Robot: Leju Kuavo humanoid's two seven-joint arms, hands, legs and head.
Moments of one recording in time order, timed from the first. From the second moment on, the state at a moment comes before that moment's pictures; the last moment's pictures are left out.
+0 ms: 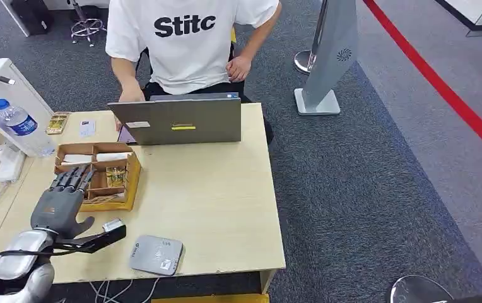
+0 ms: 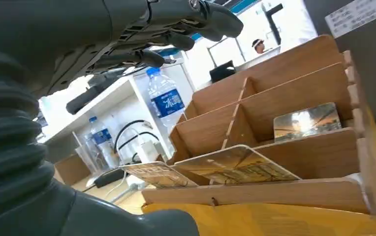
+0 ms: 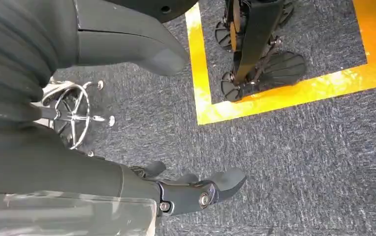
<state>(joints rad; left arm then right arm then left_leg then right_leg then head) -0.23 0.40 -0.27 -1.38 -1.19 0.13 -0.01 -0.04 0.17 -1.10 -0.27 0.96 -0.05 -0.09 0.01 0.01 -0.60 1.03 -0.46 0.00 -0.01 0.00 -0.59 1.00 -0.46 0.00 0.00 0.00</state>
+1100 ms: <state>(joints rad) -0.30 0.34 -0.27 -1.22 -1.20 0.11 0.01 -0.04 0.17 -1.10 -0.27 0.97 -0.04 -0.09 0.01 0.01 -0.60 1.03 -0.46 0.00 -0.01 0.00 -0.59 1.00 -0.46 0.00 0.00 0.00</state>
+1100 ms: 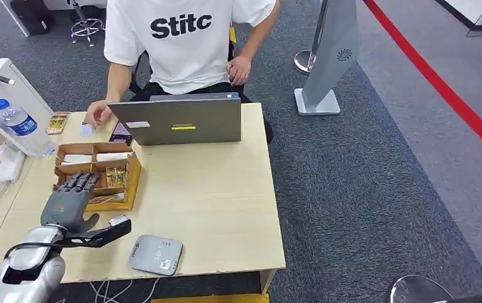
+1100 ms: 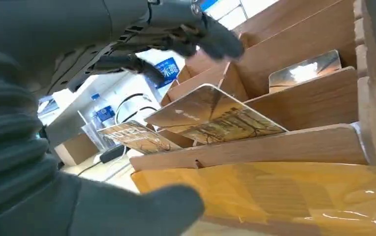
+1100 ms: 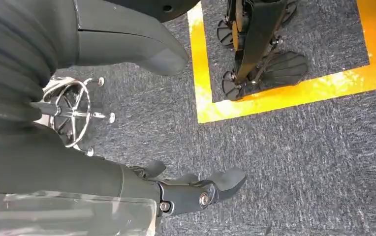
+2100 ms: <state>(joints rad) -0.38 0.36 -0.26 -1.27 -1.14 0.15 0.01 -0.04 0.17 -1.11 -0.27 0.97 -0.04 -0.10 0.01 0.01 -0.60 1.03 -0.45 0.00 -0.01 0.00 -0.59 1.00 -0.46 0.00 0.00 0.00</state>
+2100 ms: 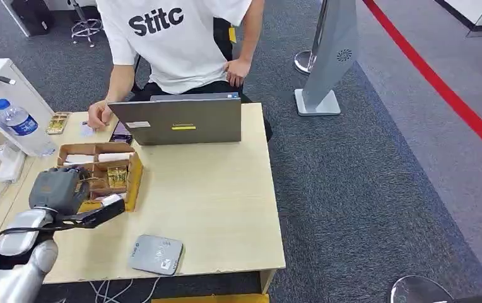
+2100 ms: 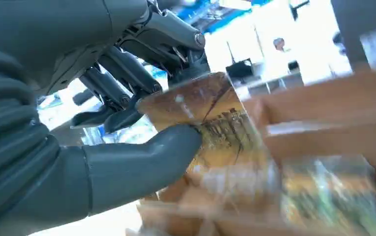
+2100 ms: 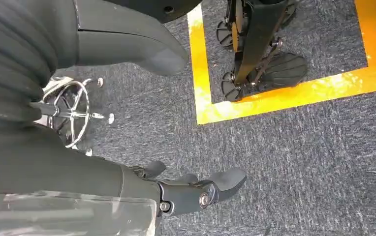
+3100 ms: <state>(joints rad) -0.67 0.41 -0.21 -1.15 -1.12 0.14 0.06 -0.03 0.17 -1.12 -0.27 1.00 -0.06 -0.05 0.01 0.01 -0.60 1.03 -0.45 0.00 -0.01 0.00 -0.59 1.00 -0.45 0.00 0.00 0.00</state>
